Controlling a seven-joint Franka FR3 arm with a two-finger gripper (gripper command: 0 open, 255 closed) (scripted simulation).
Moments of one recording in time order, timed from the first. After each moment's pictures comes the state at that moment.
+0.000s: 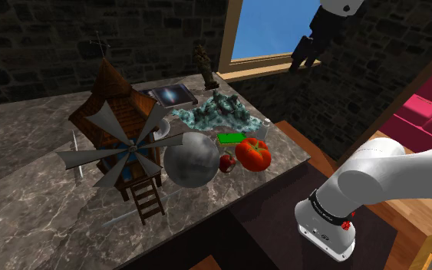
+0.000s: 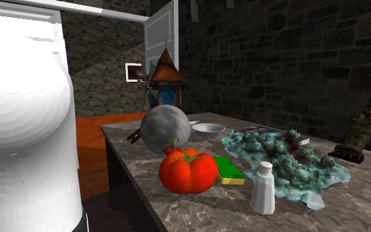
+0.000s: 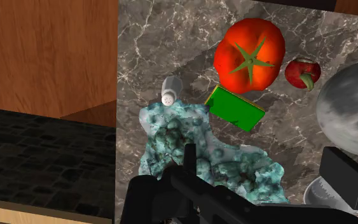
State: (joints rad) arm -0.01 -0.83 -0.02 -2.31 -0.03 1.60 -0.04
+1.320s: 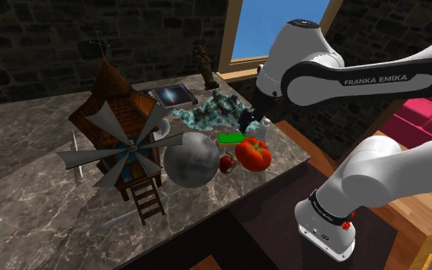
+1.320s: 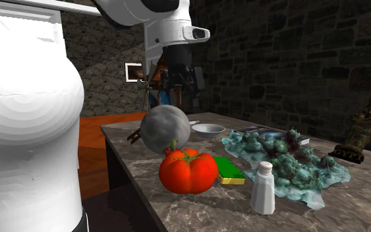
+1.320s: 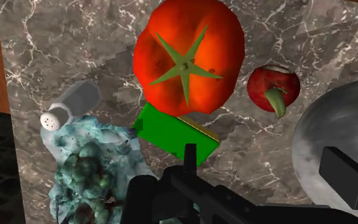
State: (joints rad) arm 0.11 -0.70 0.21 -2.74 0.11 2.17 0.14
